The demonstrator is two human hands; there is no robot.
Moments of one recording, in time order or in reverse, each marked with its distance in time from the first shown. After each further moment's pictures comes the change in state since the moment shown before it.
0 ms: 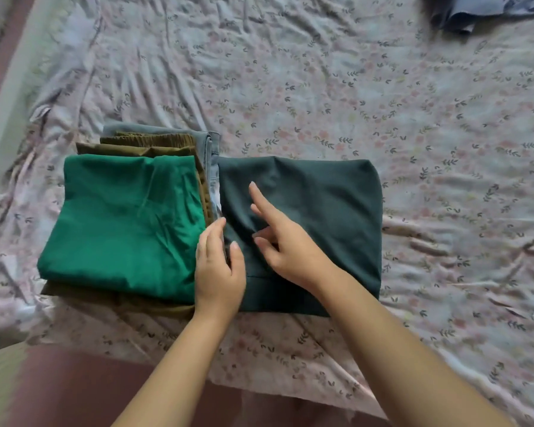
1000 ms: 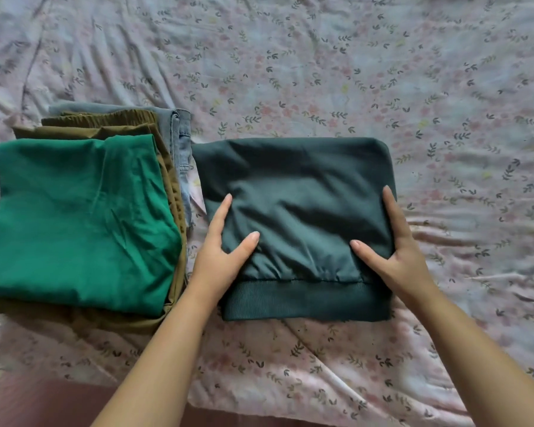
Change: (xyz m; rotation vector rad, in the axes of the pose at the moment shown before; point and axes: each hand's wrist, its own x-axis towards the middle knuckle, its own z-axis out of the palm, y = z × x) left_hand 0.021 -0.017 0.039 -0.413 -0.383 -0.210; right_hand -0.075 0.128 -0.064 0.152 0.440 0.220
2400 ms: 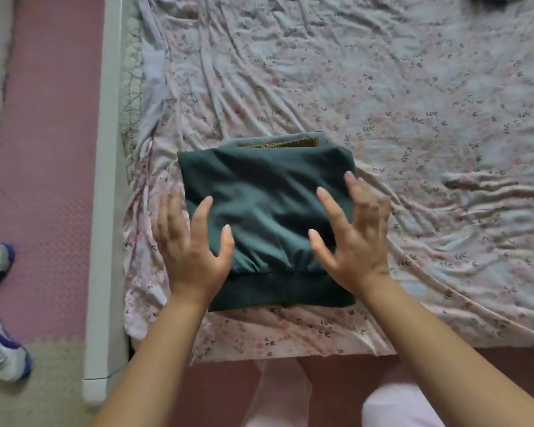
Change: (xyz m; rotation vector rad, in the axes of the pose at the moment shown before) left_hand 0.006 0.005 -0.313 0.825 0.392 0.626; right_hand -0.038 -0.196 0.279 -0.814 0.446 -0.419
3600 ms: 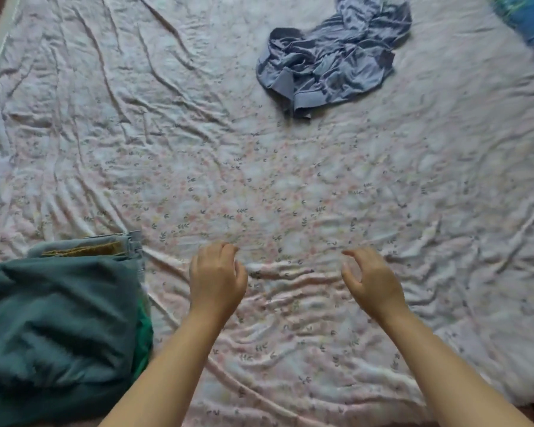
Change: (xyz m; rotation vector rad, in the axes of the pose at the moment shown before) left_hand 0.059 0.374 0.152 0.032 -0.410 0.052; right_hand 0.035 0.388 -0.182 0.114 -0.331 0.382
